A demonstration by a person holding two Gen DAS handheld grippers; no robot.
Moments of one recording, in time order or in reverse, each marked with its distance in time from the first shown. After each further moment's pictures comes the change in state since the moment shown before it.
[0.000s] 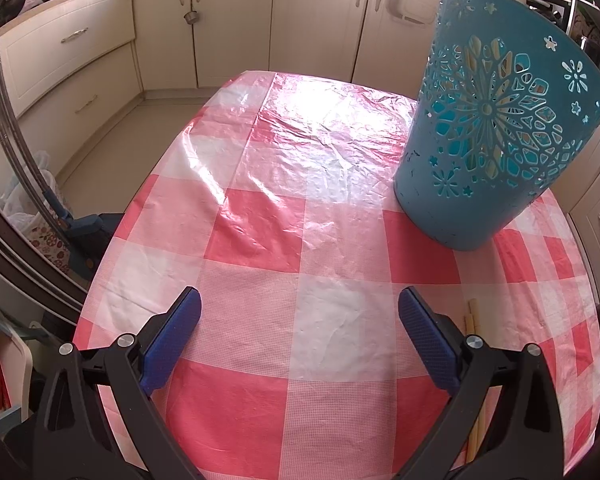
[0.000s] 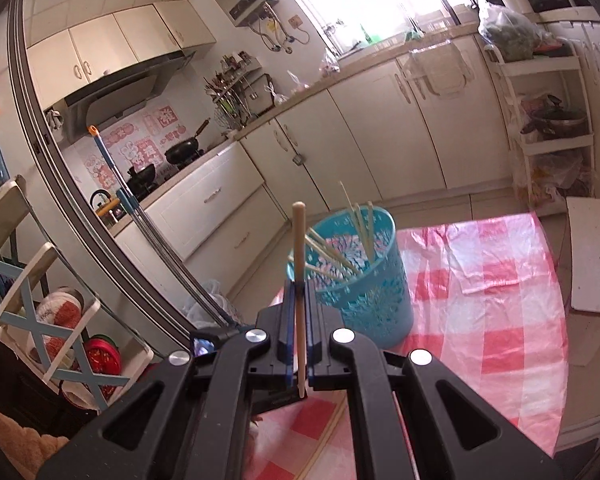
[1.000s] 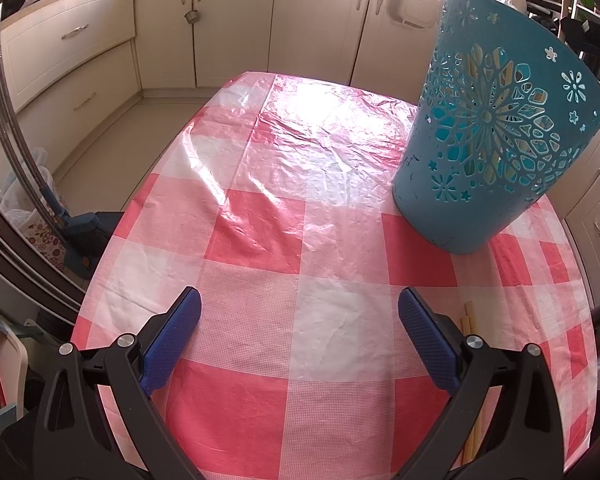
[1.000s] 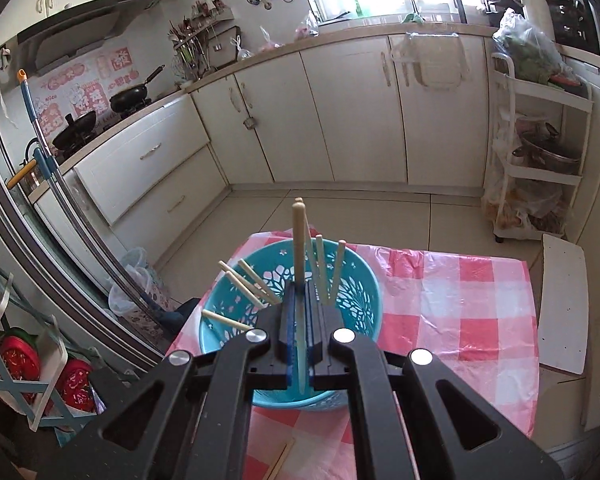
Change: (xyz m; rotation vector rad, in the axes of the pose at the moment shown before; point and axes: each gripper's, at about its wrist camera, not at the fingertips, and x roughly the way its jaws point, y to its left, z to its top) left arm -0.002 0.005 0.001 -0.016 -0.002 -0.021; right arm 0.117 -0.011 0.040 -0.120 0.170 -0.253
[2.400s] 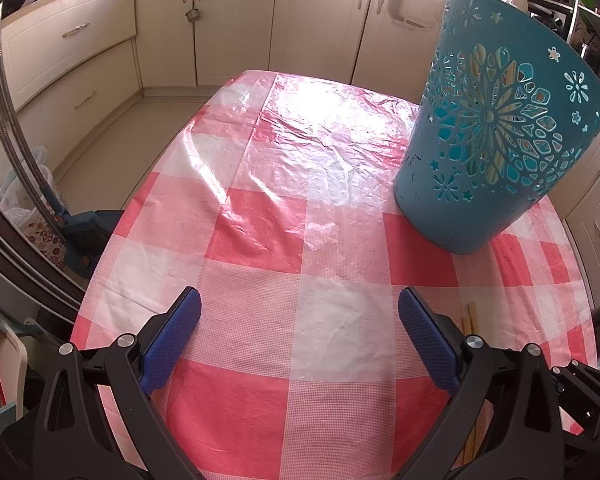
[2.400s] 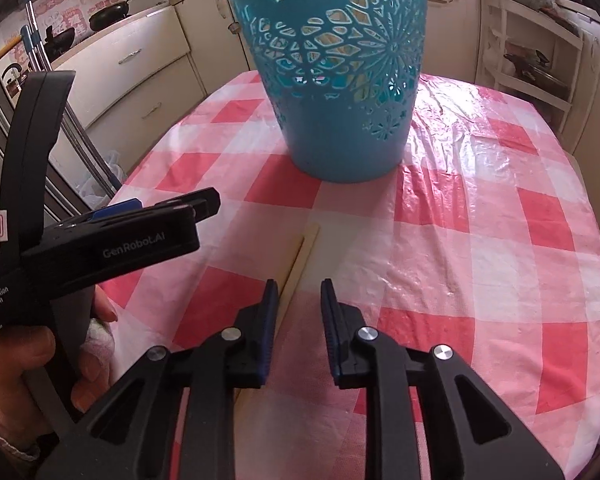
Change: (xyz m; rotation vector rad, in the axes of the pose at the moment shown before) left arm 0.000 -0.001 0.001 -0.003 0.005 0.000; right arm 0.046 0.034 -0.181 -0.020 0.241 -0.117
